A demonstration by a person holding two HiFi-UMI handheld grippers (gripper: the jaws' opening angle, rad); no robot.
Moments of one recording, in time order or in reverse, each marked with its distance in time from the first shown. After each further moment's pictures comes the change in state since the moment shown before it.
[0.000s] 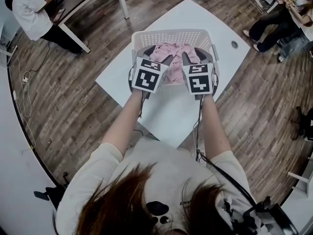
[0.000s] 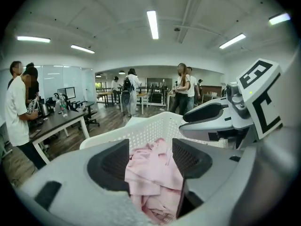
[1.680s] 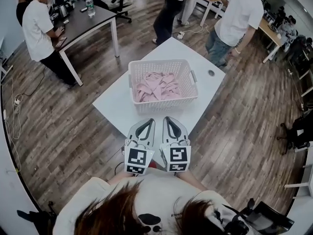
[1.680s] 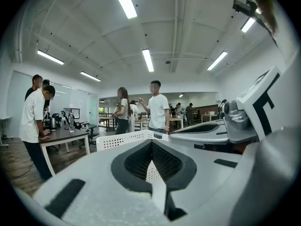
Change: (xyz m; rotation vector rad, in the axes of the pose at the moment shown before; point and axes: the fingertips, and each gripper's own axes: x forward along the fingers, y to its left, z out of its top) left arm -0.188 -0.117 -0.056 0.062 -0.365 0.048; right arm -0.187 0.130 -0.038 0.164 -0.358 -0.014
